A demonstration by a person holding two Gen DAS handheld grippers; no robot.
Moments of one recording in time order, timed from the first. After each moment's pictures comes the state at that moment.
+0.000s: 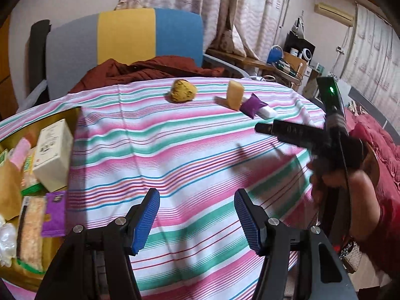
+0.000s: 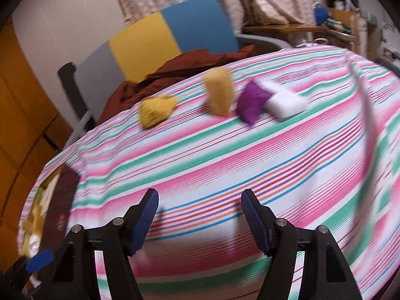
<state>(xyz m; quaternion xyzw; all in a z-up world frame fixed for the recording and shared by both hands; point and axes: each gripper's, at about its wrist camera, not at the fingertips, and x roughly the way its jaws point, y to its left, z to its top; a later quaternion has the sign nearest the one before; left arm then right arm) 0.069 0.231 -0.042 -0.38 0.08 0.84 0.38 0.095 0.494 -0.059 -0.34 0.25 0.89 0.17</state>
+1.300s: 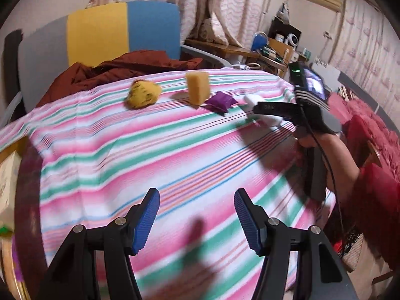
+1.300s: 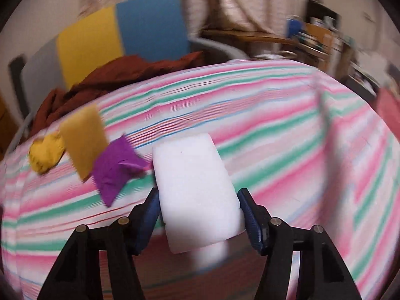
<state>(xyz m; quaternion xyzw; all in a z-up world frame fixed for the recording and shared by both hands) 0.053 0.321 -0.046 -0.39 0.12 0.81 0.42 0.063 0.633 -0.068 -0.37 0.19 0.86 0.31</state>
